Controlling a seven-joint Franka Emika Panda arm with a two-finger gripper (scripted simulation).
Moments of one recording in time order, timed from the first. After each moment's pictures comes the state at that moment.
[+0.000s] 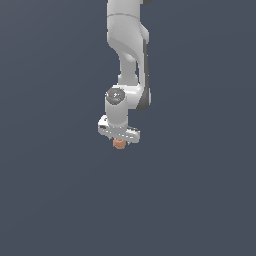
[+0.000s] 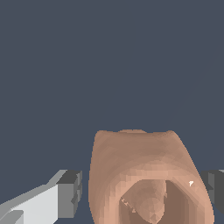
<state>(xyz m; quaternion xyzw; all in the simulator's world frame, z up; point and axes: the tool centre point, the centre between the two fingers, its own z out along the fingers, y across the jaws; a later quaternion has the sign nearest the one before) -0.063 -0.043 0.042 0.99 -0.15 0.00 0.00</state>
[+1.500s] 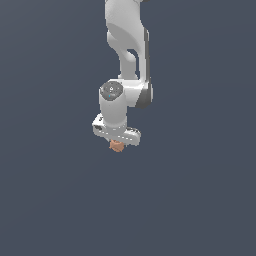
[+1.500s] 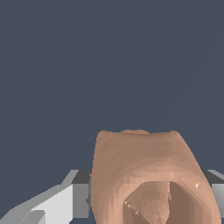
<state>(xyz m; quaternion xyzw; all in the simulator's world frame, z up) -0.019 -0.048 0.095 0.99 -0.15 0.00 0.00</state>
